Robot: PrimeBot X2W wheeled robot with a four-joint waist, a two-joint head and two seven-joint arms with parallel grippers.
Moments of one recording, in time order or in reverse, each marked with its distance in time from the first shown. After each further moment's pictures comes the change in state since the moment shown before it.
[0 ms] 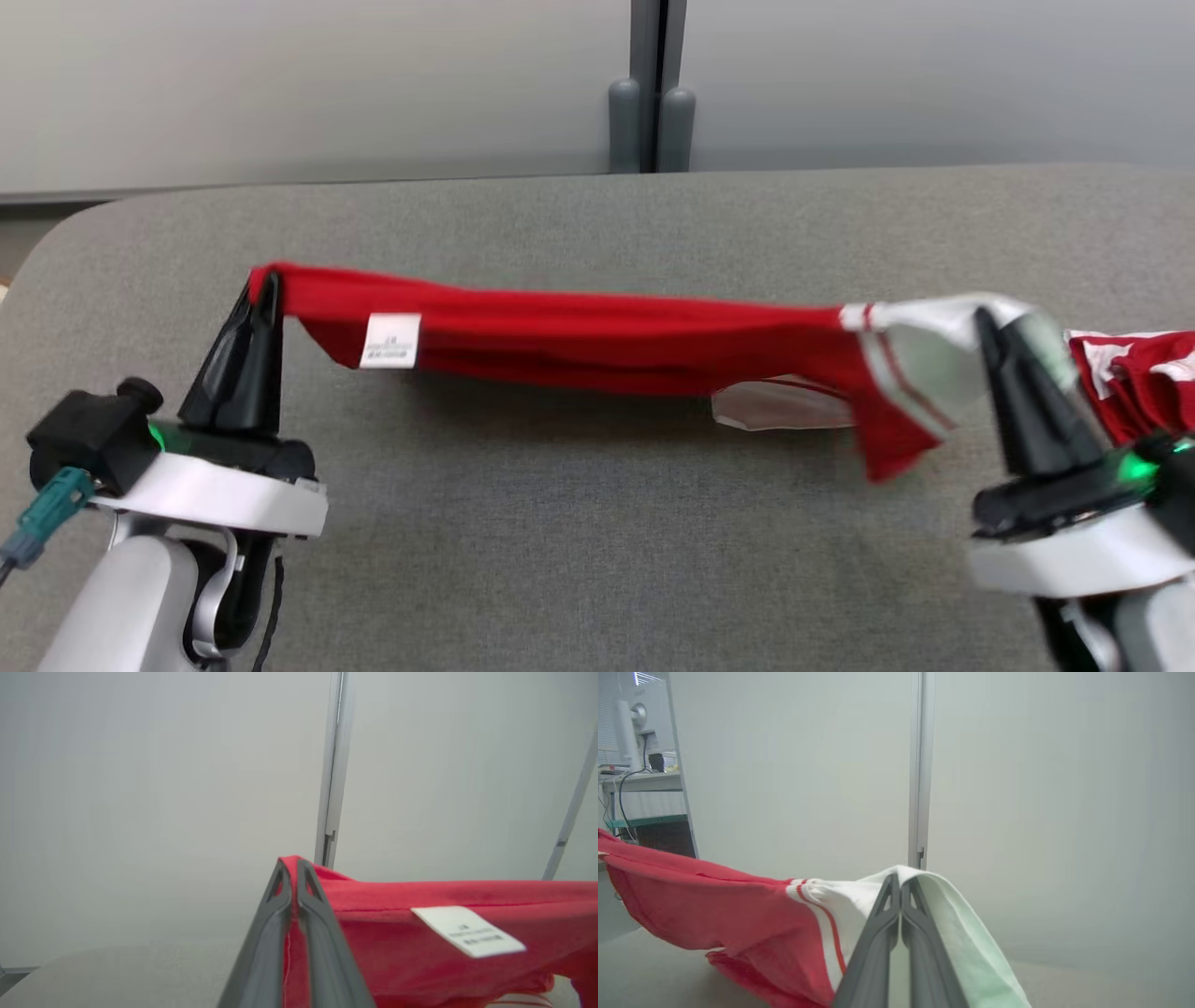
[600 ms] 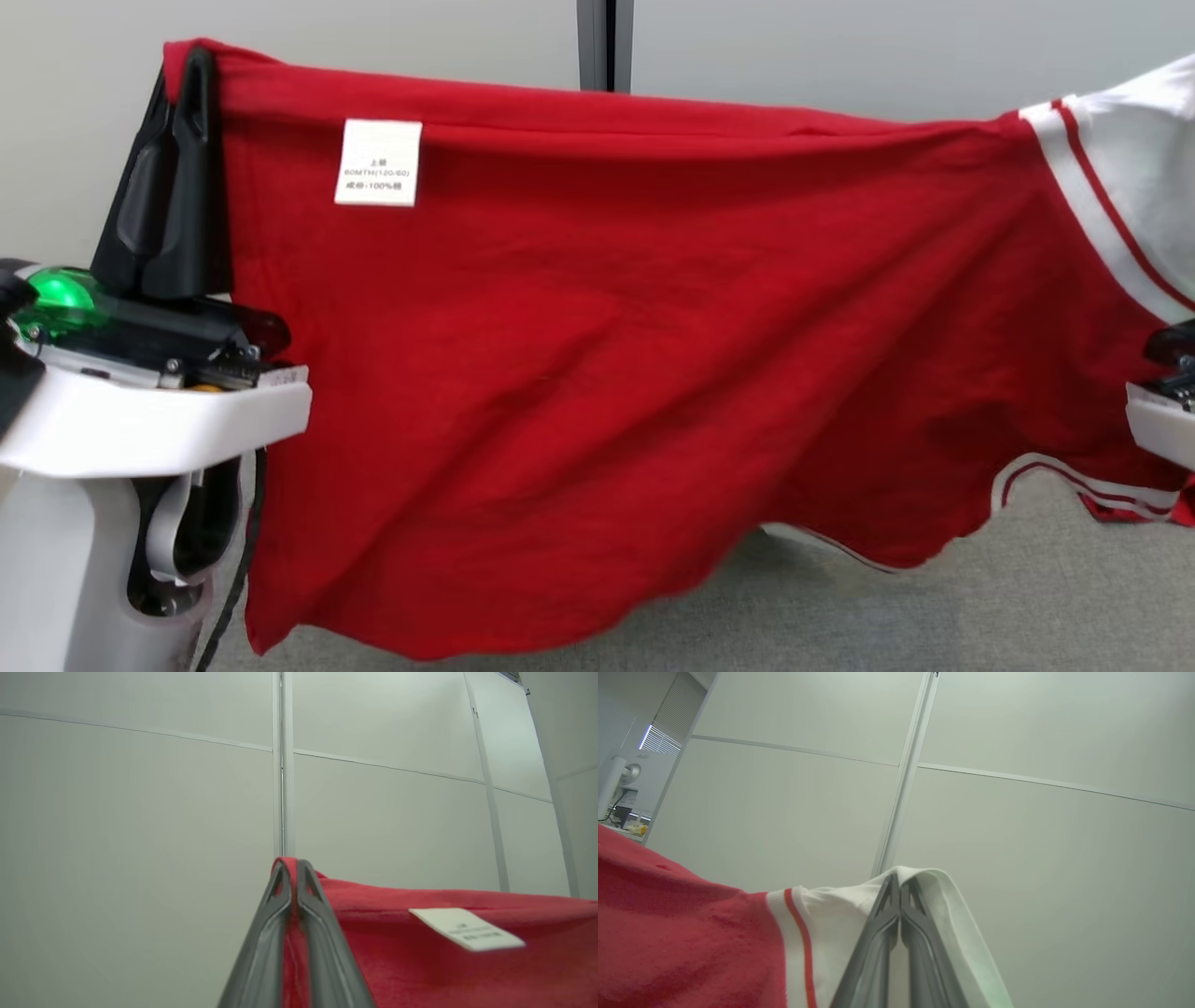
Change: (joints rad) left arm -0.138 0.006 0.034 -0.457 0.039 0.121 0.123; right arm -0.214 -0.120 -0.160 -0.328 -0.031 0.000 0.160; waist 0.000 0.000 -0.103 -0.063
